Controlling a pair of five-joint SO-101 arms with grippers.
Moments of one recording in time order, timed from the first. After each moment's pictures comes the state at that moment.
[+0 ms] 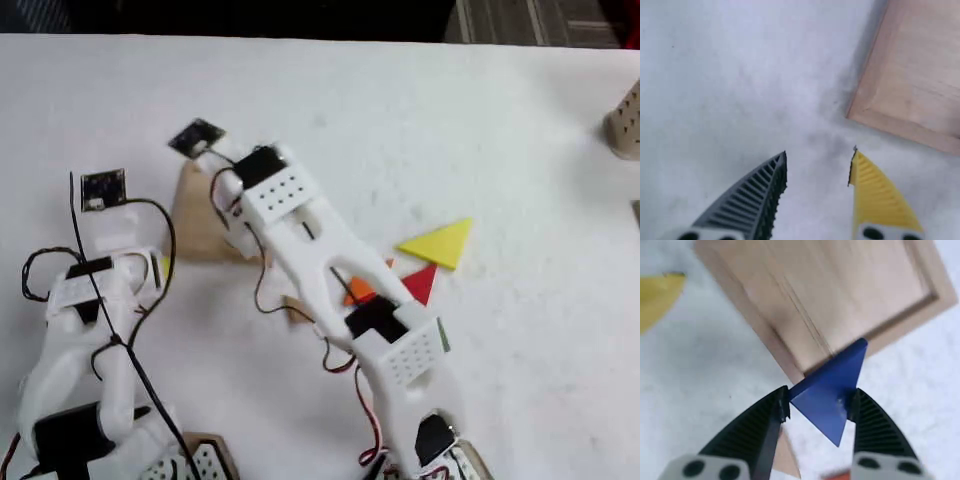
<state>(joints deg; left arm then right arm) -23.4 -17.6 58.9 37.2 0.0 -40.5 31.6 -30.6 84.2 15.4</state>
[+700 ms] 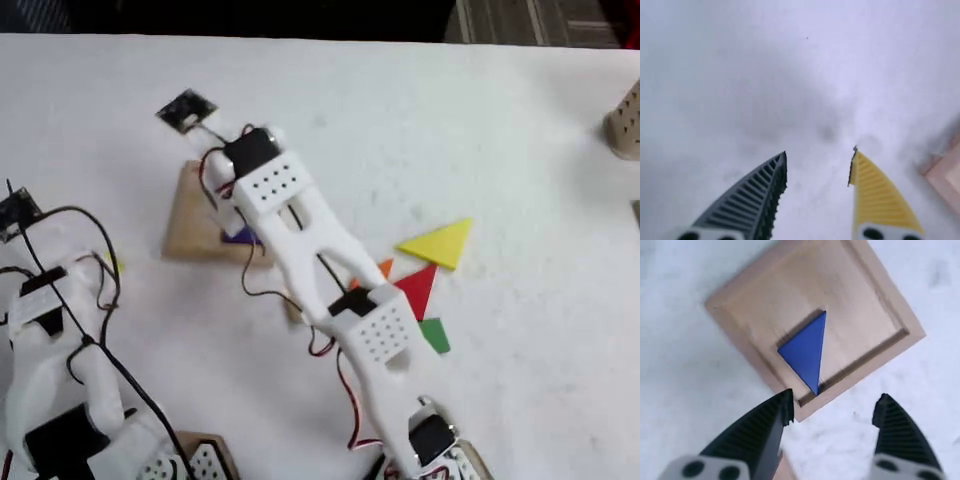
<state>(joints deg) -36.7 -17.6 57.3 36.9 15.7 -39.6 46.1 -58.5 96.1 10.2</state>
